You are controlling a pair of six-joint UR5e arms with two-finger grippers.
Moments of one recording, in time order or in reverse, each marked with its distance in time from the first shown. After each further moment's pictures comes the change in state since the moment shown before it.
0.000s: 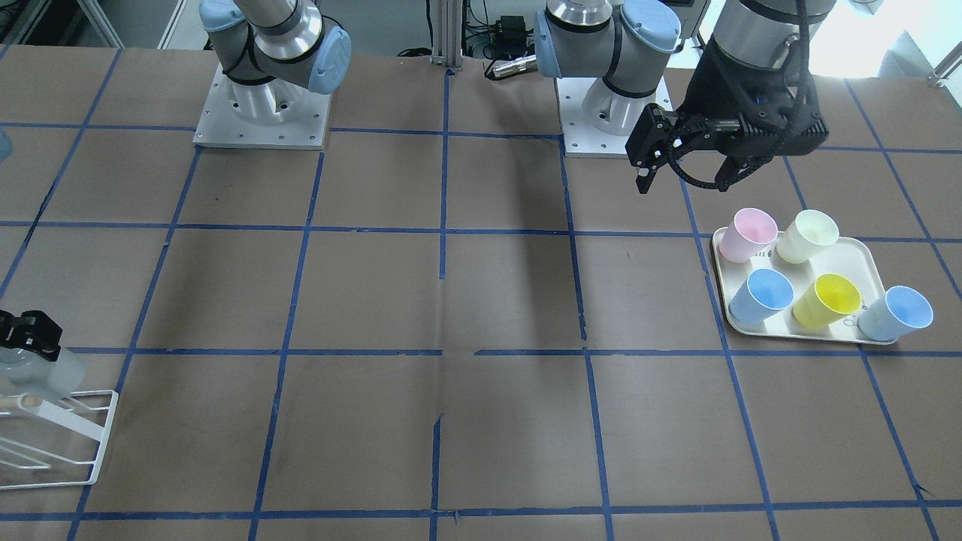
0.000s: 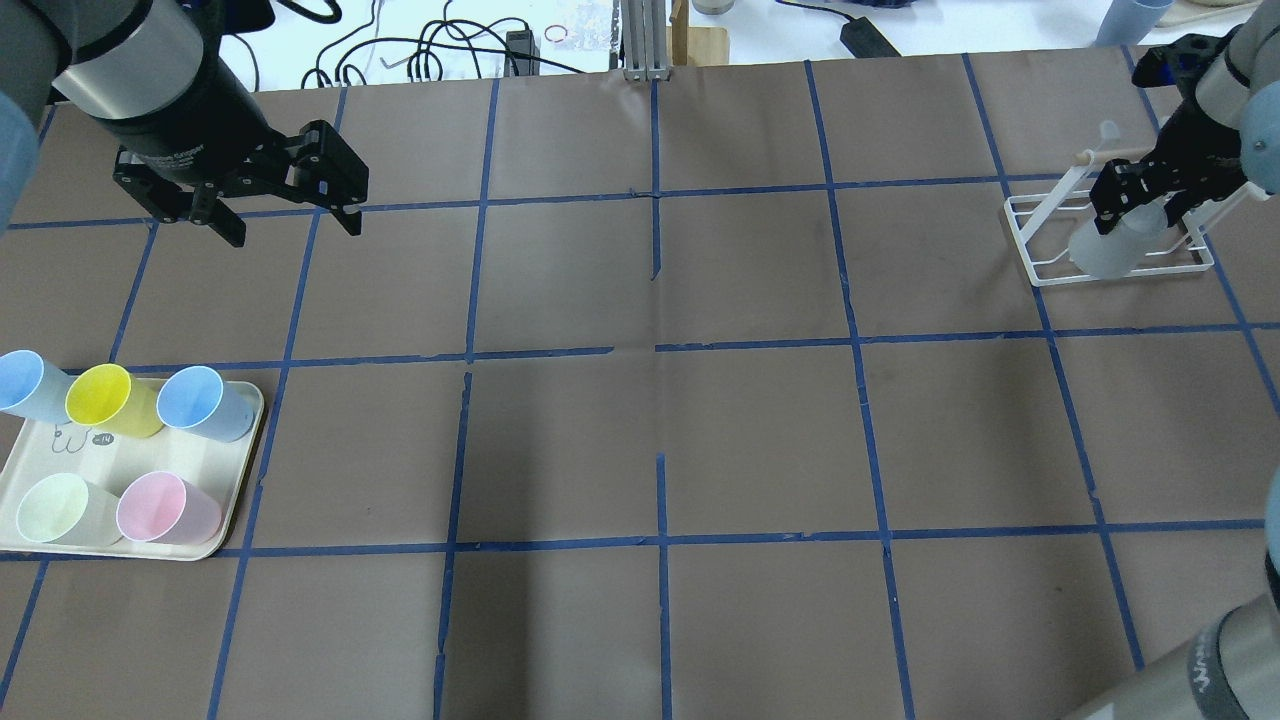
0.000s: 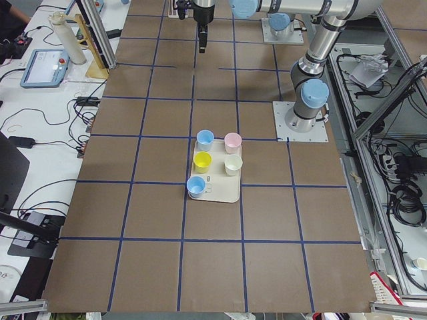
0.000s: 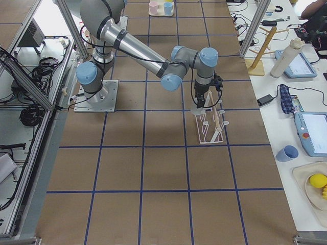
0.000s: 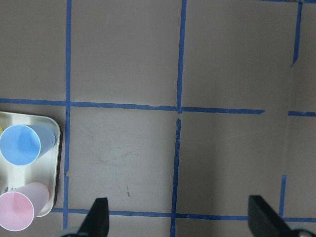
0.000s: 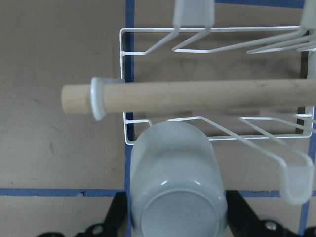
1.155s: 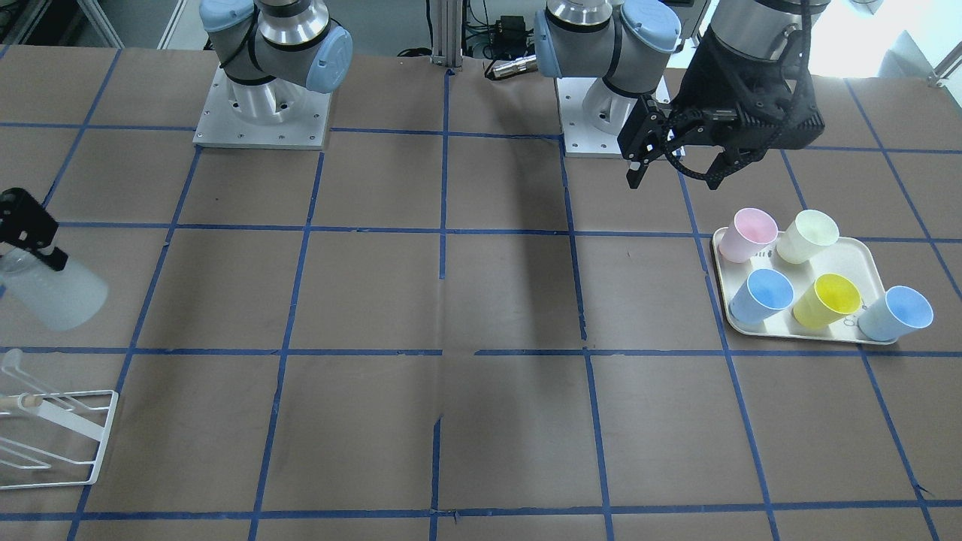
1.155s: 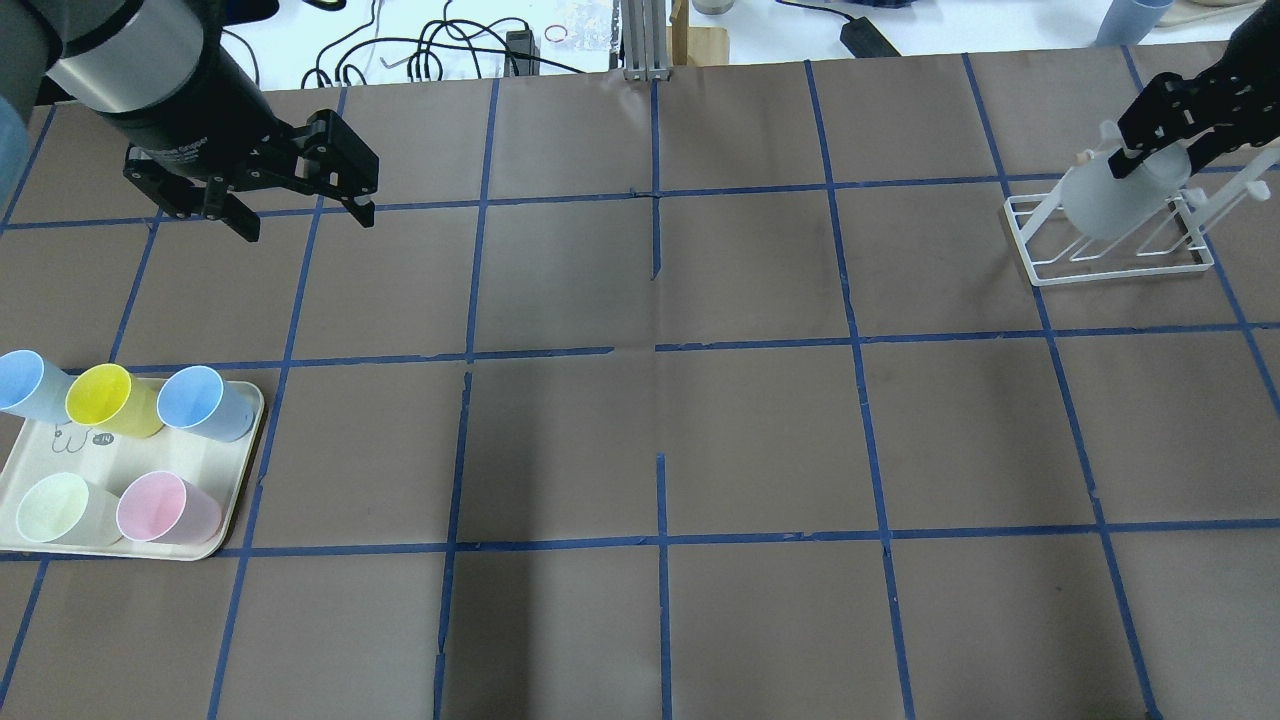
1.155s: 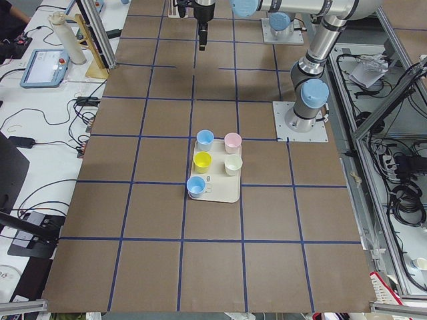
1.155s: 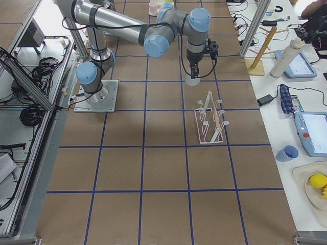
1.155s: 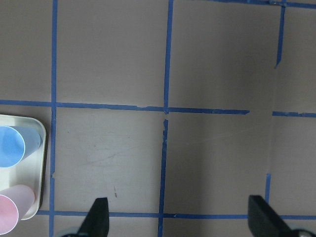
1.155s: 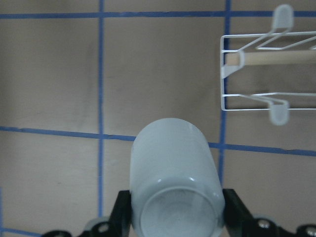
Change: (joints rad) left arm -0.002 0.009 0.011 -0.006 -0.047 0.003; right arm 0.014 -0.254 -0.089 0.416 0.280 -0.004
